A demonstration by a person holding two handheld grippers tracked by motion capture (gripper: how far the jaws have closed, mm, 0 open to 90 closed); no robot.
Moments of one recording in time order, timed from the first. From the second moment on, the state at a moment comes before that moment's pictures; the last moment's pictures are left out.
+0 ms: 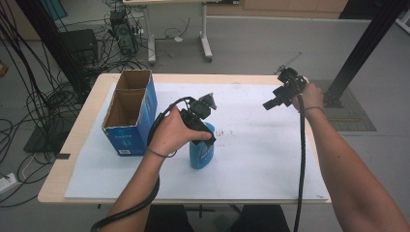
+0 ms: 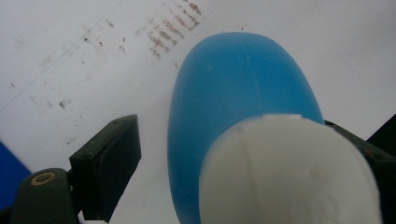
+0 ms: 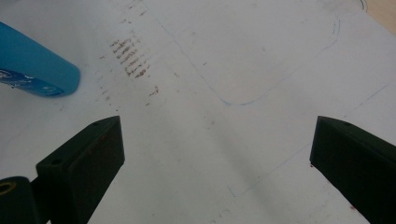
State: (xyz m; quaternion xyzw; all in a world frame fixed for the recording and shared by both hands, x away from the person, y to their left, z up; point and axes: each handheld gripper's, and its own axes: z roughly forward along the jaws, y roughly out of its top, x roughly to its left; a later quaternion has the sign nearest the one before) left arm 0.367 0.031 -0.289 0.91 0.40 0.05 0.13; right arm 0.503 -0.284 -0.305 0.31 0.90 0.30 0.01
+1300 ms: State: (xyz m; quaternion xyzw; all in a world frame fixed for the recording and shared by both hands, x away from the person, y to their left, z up) left arm 0.365 0.032 -0.286 0.90 0.40 0.06 0.13; right arm 0.502 -0.284 -0.302 0.31 0.90 0.30 0.02
